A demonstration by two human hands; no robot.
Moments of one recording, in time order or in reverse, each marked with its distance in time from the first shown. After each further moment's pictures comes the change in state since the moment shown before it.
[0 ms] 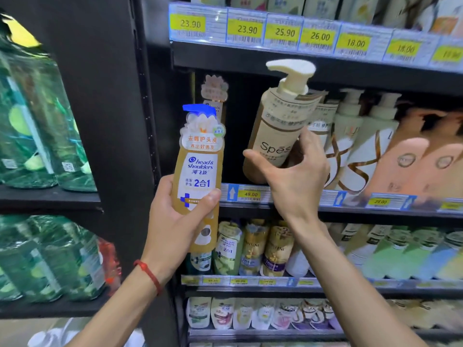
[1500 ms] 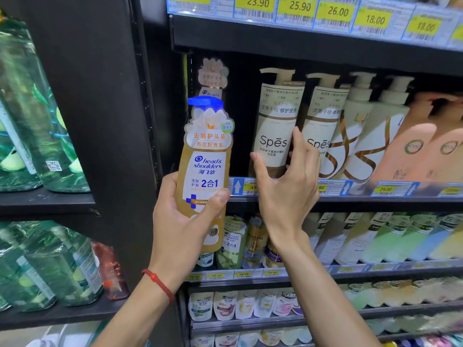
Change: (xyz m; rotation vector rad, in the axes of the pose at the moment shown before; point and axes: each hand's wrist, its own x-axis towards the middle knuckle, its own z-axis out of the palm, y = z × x) left_hand 0.001 -0.009 -0.003 0.028 -0.001 0.035; right_hand -0.044 0.009 0.036 -0.444 0.175 0.051
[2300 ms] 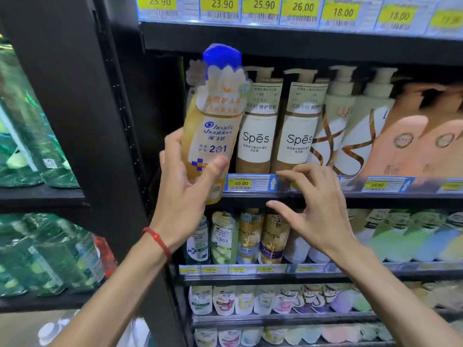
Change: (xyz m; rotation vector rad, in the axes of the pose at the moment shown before) left_hand 0.023 0.025 0.034 0.058 -0.140 0.231; right_hand 0.024 0.111 -0.065 -0.036 -0.481 -0.488
